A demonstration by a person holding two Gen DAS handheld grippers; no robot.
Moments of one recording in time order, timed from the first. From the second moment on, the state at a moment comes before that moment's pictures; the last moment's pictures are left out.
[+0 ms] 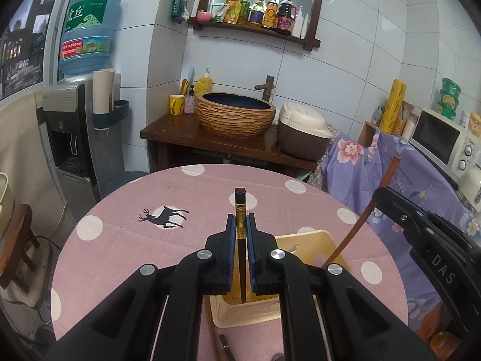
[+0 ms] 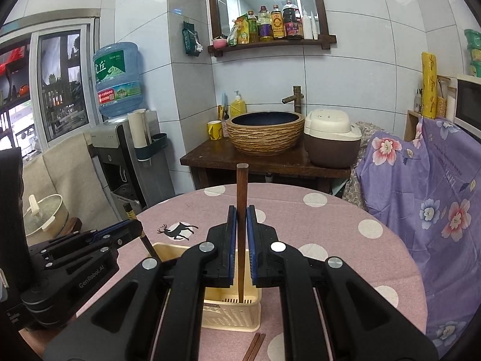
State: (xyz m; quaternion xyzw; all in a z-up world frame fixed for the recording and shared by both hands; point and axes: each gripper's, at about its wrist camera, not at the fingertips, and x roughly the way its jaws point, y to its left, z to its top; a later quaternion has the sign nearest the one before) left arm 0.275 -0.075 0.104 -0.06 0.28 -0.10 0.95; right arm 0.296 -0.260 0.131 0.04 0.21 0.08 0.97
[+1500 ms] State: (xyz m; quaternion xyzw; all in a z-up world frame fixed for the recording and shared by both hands) left arm 0.163 -0.073 -0.068 0.03 0.45 -0.09 0.89; right arm 0.188 -0.260 -0.069 0.03 0.43 0.00 0.90
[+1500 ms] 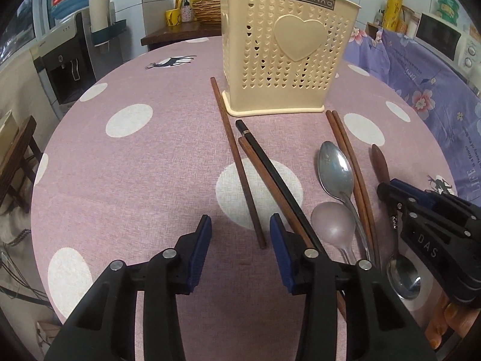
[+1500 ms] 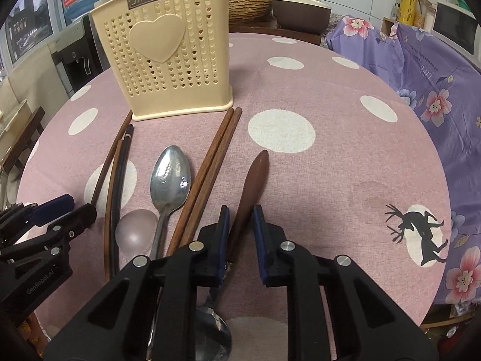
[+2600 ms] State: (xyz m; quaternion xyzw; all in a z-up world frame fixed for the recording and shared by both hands) left arm 0.115 -0.039 -0.054 0.02 0.45 -0.11 0.89; right arm 0.197 -0.286 -0.066 0.09 0.43 0.04 0.90
